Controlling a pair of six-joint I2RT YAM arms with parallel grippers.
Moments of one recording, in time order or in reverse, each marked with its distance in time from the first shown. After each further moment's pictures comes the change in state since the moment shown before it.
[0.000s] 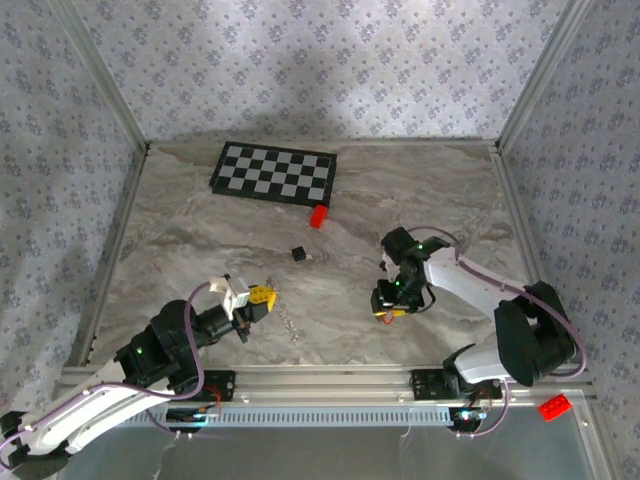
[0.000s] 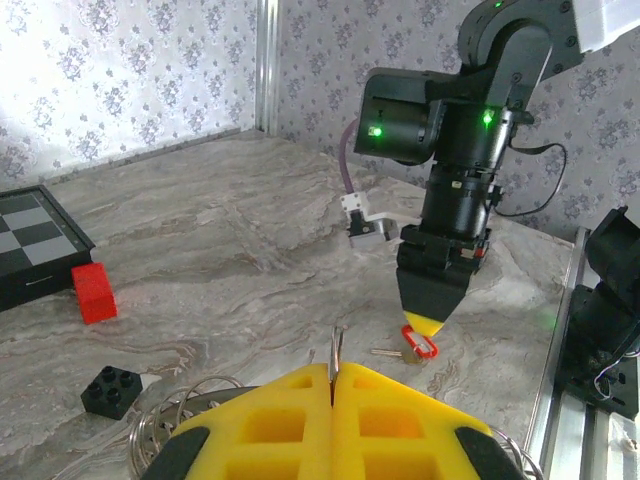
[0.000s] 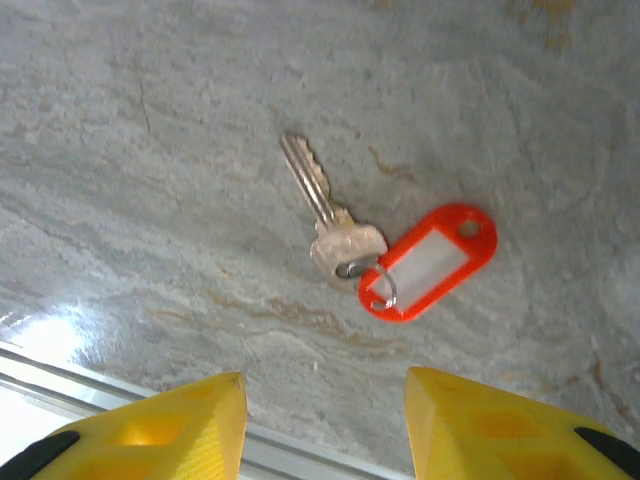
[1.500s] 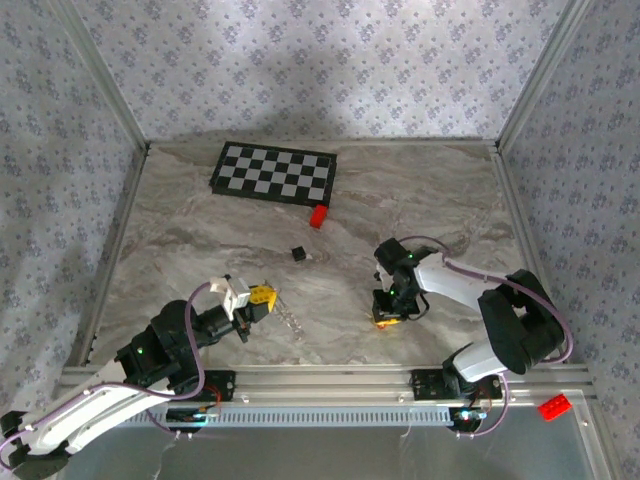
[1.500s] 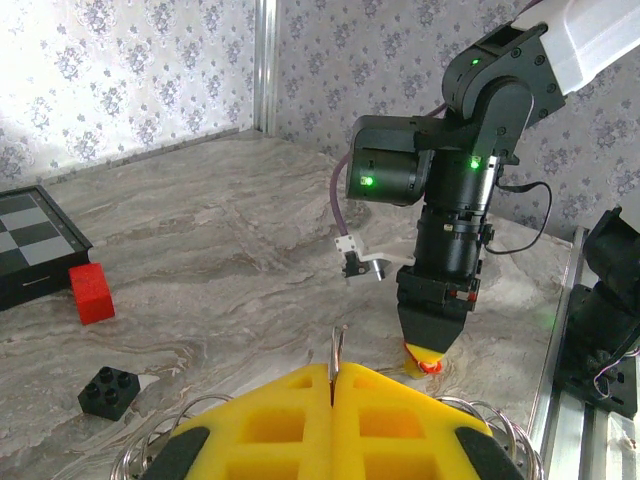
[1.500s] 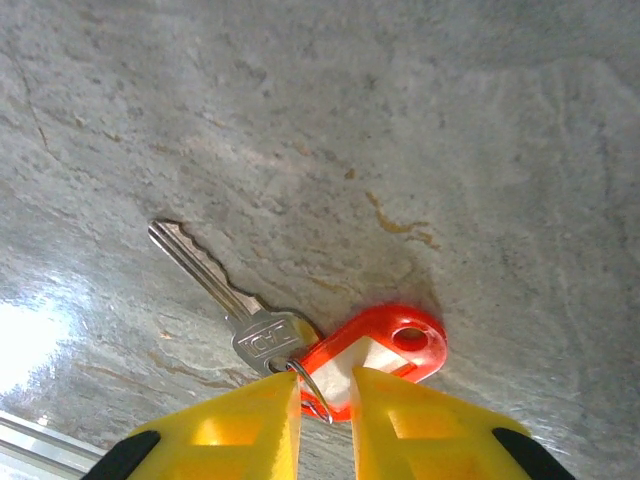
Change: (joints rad) left arm 0.000 0.000 -0.005 0.006 0.003 0.000; right arm 0.052 0.066 -0.083 0.122 0.006 -0.010
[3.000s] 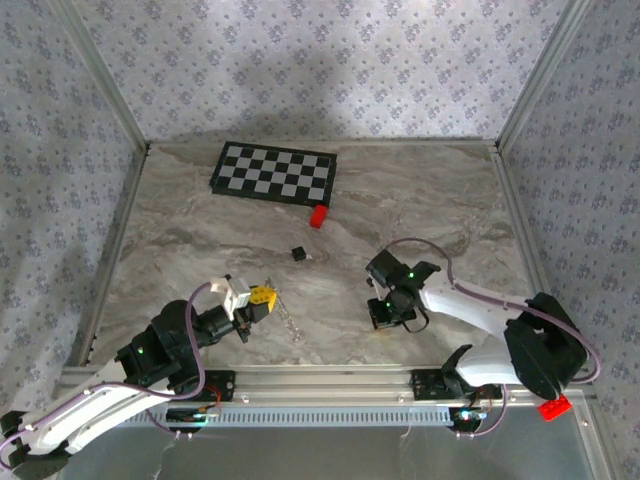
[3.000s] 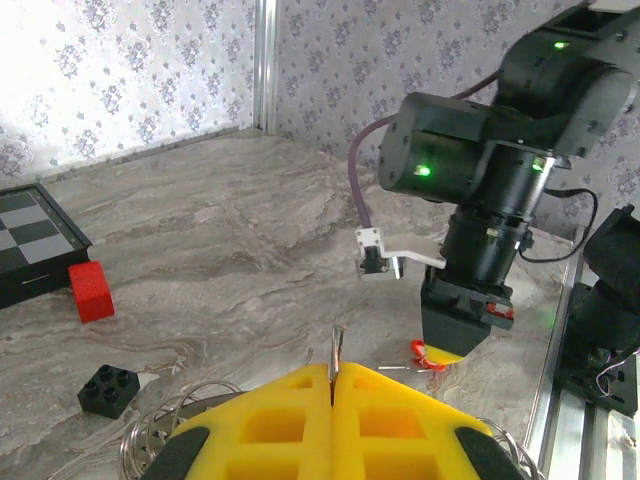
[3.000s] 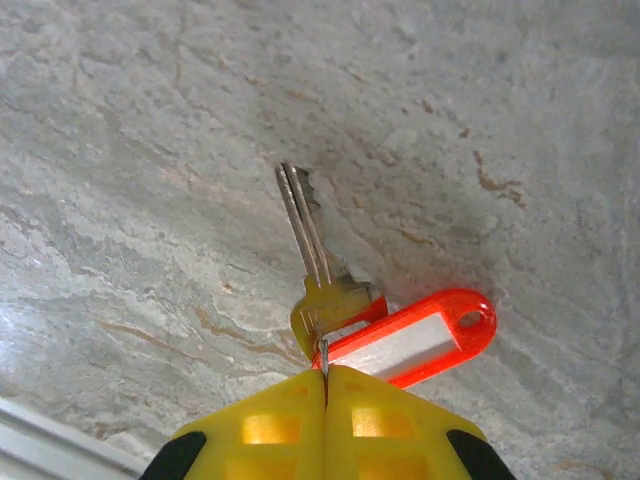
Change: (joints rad) left arm 0.000 0.002 -0.002 0.000 0.000 0.000; right arm 0.186 -0.187 -0.075 0.069 0.146 0.050
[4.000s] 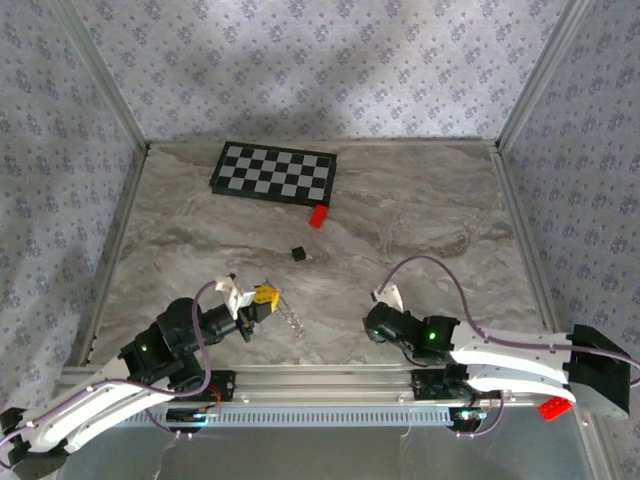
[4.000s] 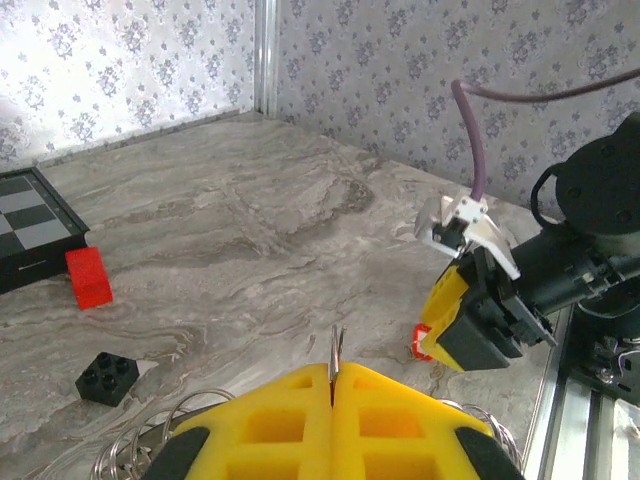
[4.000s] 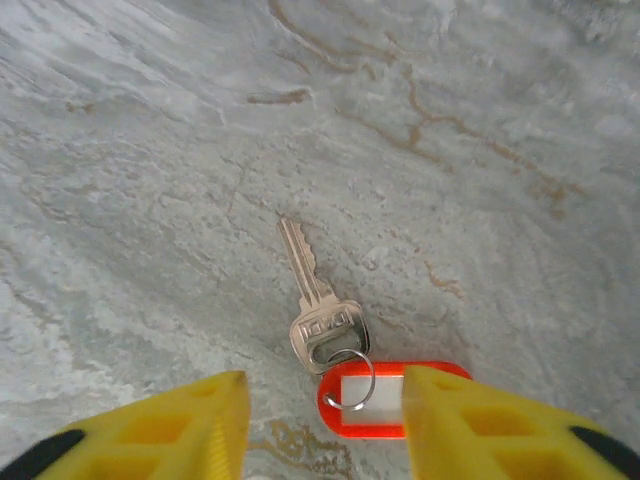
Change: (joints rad) left arm 0.000 0.039 0.000 0.007 -0.001 0.000; right arm 0.405 -0.364 -0.289 0.307 0.592 0.253
